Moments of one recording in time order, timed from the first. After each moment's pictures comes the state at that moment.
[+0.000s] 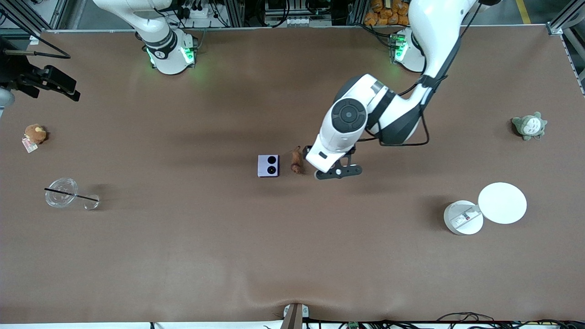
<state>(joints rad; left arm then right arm) -0.42 0.56 -0.32 -1.54 0.05 2.03 -0.87 0.02 -0.10 0.00 -1.58 0.00 1.41 0.11</state>
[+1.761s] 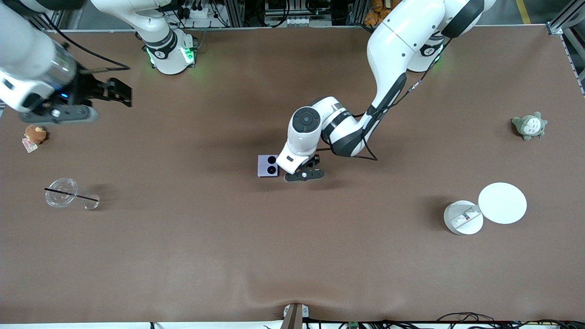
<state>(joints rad) -0.54 0.79 -0.30 -1.52 0.26 2.36 -1.05 0.20 0.01 0.01 -1.59 0.03 1.41 0.11</state>
